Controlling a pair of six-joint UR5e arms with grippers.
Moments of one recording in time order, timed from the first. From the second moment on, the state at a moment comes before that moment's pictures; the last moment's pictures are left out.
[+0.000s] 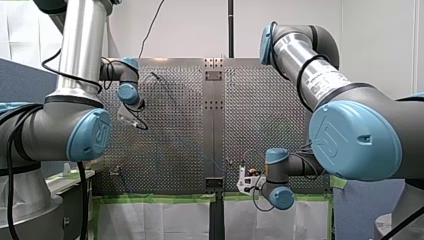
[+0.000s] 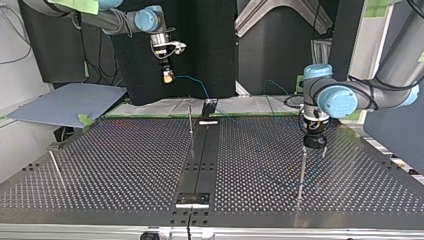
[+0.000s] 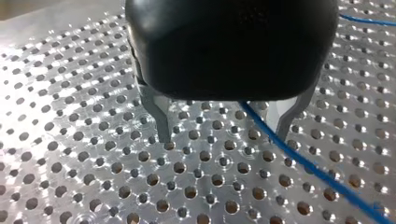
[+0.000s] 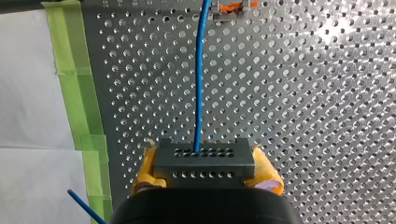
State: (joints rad) left arm 0.06 -1.81 -1.80 -2.75 -1.65 -2.73; right arm 2.05 -0.65 2.04 -1.37 1.50 1.63
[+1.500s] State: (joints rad) left arm 0.05 -1.64 -1.94 -2.77 -1.58 -2.83; right arm 2.05 -0.65 2.04 -1.36 1.50 1.63
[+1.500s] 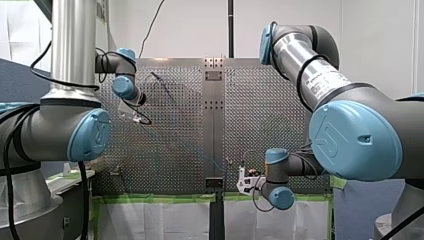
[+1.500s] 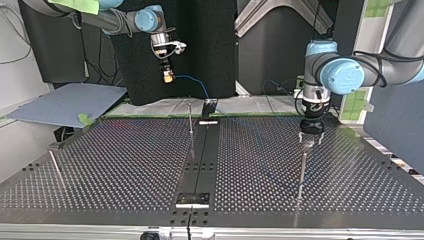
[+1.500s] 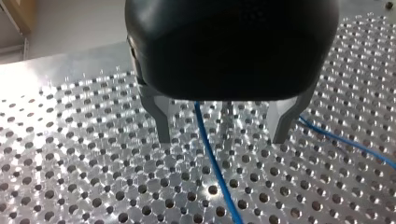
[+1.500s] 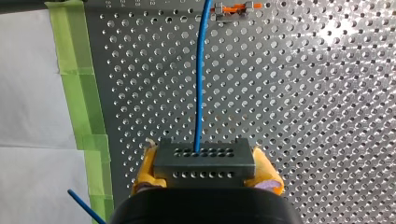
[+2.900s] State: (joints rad) left arm 0.06 -1.25 -1.95 -2.90 -1.58 -2.64; right arm 2.04 -0.65 2.03 -1.36 1.50 1.63
